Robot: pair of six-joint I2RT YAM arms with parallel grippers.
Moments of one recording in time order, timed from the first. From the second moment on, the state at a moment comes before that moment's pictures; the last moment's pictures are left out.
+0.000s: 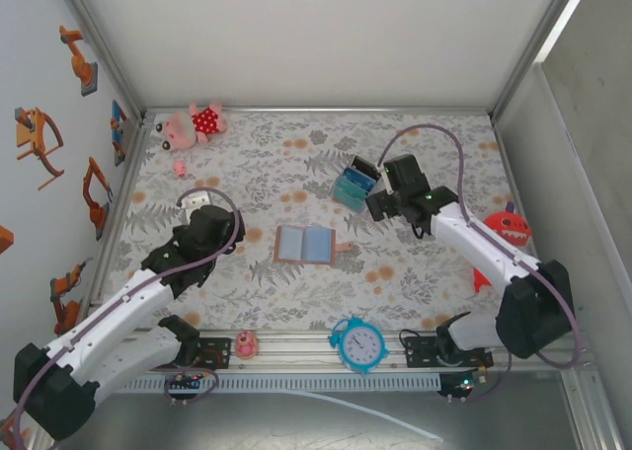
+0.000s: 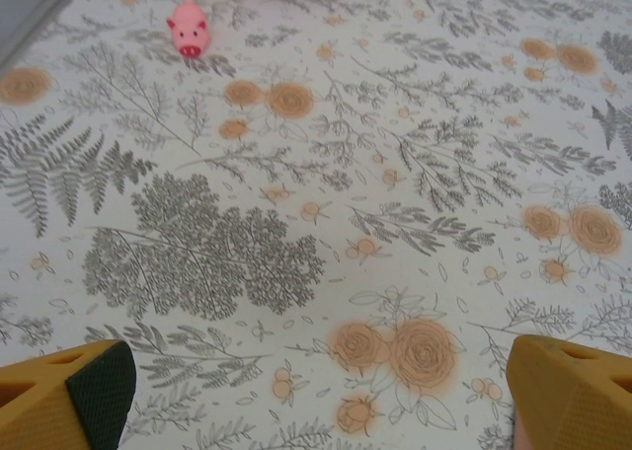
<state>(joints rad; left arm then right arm) -0.64 0.86 0.63 -0.51 -0.61 -0.59 0.49 1.33 0.99 -0.54 0.28 -0.05</state>
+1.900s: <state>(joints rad) -0.06 1.55 0.31 0.83 -0.09 0.03 0.17 1.19 0.26 0.62 0.49 -0.08</state>
